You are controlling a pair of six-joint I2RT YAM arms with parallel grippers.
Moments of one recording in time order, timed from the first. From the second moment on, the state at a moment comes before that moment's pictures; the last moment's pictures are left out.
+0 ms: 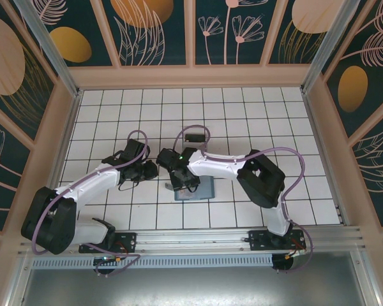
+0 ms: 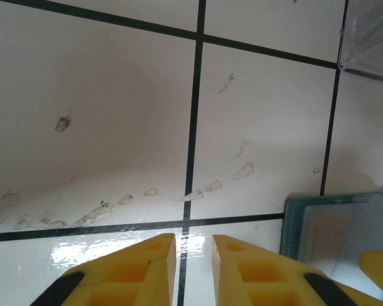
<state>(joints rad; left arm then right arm) -0.46 1.32 0.68 -0.45 0.15 -0.66 1.08 2.00 1.44 -0.88 0.08 0.78</state>
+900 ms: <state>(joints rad) -0.46 1.32 0.70 -0.48 0.15 -0.65 1.13 2.05 1.53 -1.15 0.33 0.83</state>
